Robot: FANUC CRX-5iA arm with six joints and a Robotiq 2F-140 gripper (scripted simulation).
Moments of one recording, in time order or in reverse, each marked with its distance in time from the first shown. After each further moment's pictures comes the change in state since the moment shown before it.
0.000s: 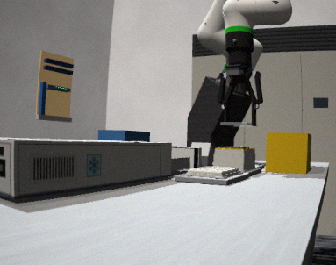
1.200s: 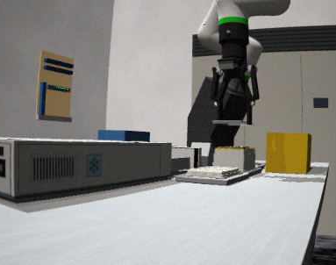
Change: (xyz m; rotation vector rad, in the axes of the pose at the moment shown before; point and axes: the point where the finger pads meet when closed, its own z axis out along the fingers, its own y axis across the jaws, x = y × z) arm 0.085 -0.010 0.000 0.000 0.000 0.000
